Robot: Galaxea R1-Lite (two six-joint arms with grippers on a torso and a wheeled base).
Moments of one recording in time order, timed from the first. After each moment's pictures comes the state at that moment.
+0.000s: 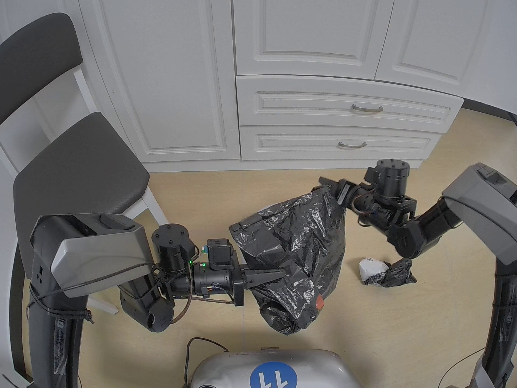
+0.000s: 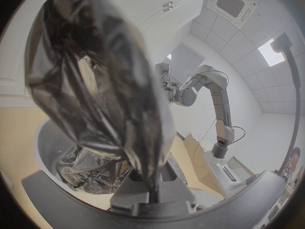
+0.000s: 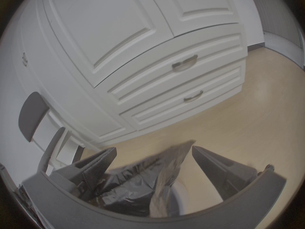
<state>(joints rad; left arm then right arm) -0.48 2.40 -0.79 -1.54 -0.95 -0.22 0.36 2.25 -1.17 -0.92 -0.07 0.46</state>
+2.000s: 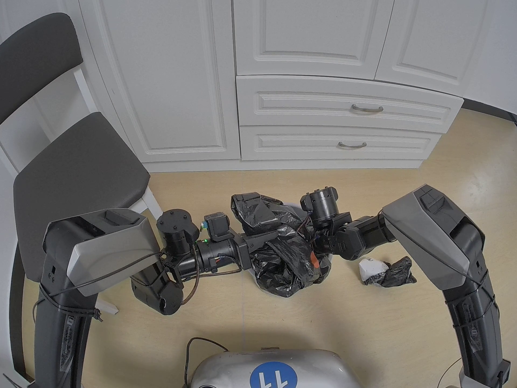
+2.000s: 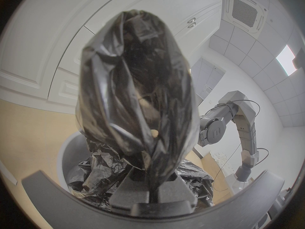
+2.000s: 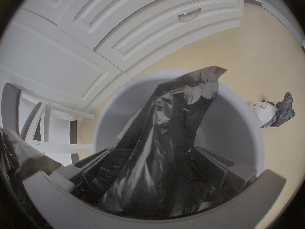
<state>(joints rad) -0.45 2.48 -1.00 -1.53 -0.73 -0.38 0.50 2.55 -1.66 -0.26 -0.06 0.75</state>
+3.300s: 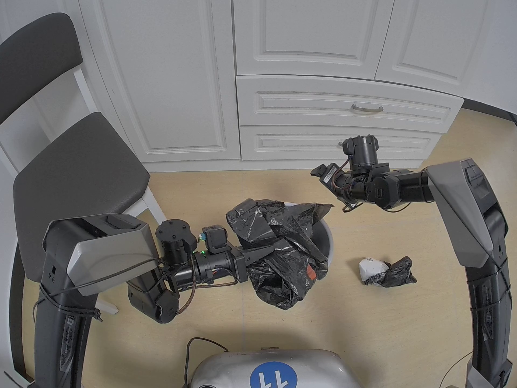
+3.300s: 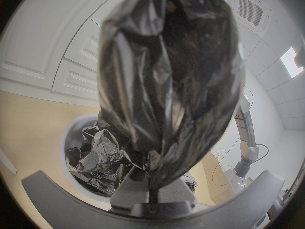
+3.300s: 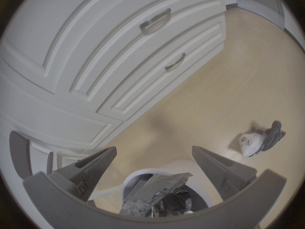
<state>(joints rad) -0.45 2.48 -0.92 -1.53 -0.73 -0.36 0.33 2.46 -1.87 -0.12 -0.09 0.84</state>
